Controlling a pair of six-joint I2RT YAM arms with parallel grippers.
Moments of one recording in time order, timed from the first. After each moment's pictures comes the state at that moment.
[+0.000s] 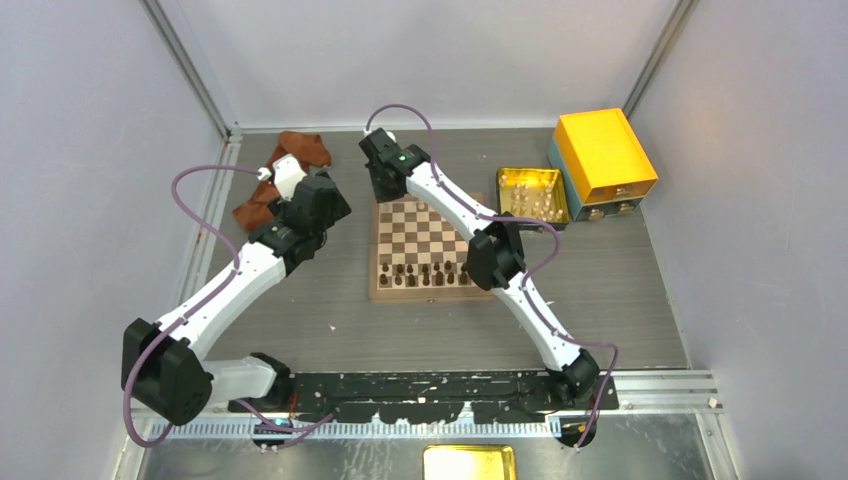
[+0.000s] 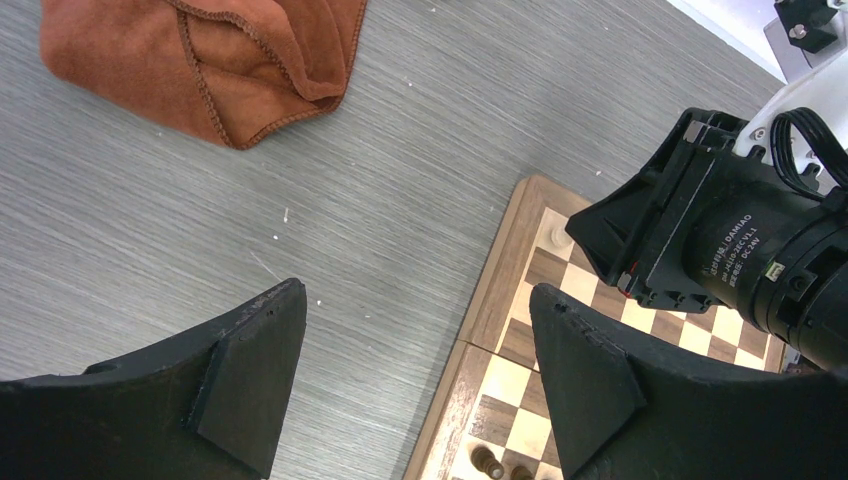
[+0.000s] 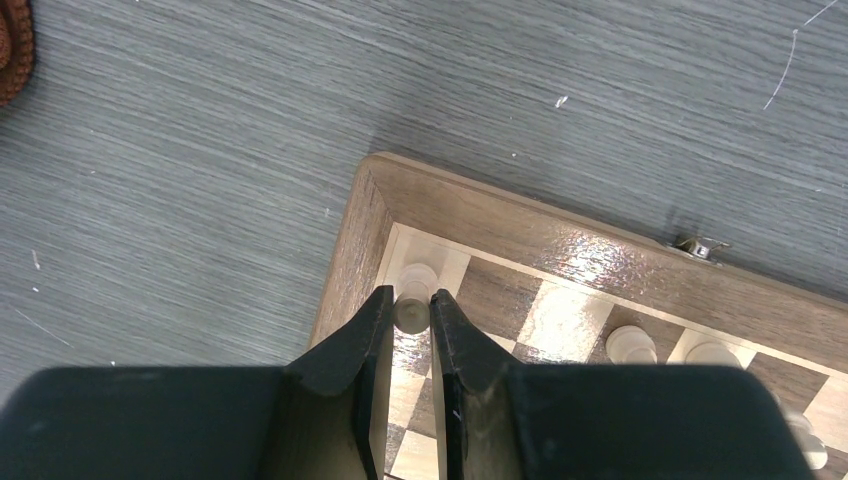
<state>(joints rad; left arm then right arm) -0.48 1.23 0.99 -0.39 -0.63 -0.76 0.73 2.63 2.64 -0.96 0.16 0.36</state>
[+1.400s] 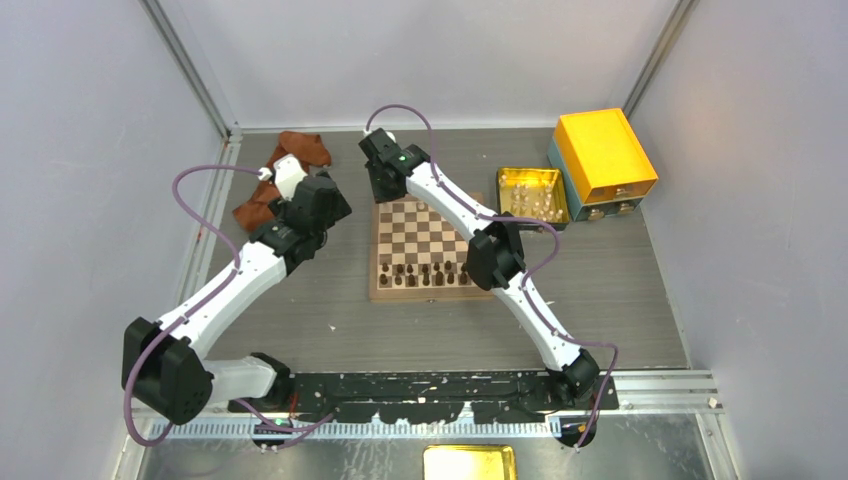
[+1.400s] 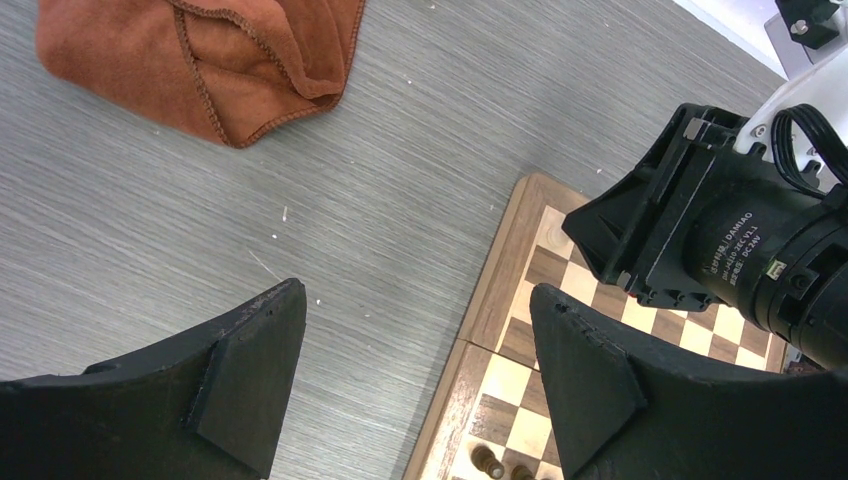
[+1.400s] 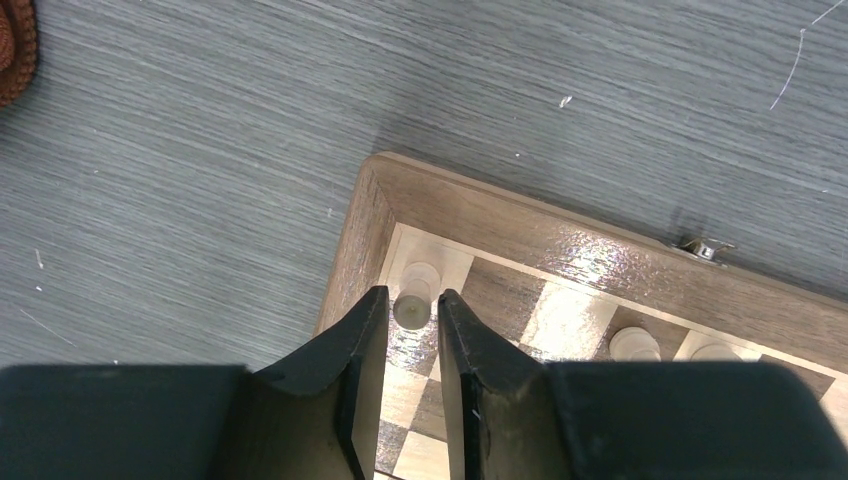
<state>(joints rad) -0.48 1.24 0.99 -0.39 -0.63 -0.76 0.73 2.63 2.64 -0.95 0.15 0.37</state>
